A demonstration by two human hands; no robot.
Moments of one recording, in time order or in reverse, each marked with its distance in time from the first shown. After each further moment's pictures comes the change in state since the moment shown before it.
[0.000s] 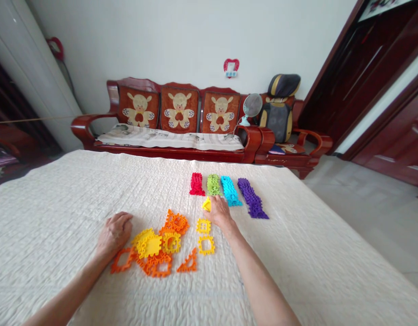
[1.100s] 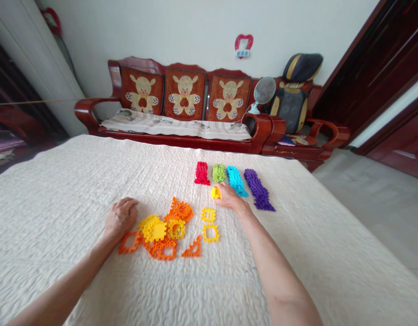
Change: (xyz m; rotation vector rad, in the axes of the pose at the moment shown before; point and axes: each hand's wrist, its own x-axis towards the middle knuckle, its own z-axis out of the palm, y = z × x) left_hand 0.000 0.005 -0.006 -0.041 -0.048 -0.060; right_hand 0.023 0.036 -0.003 0.120 -0.154 -0.224
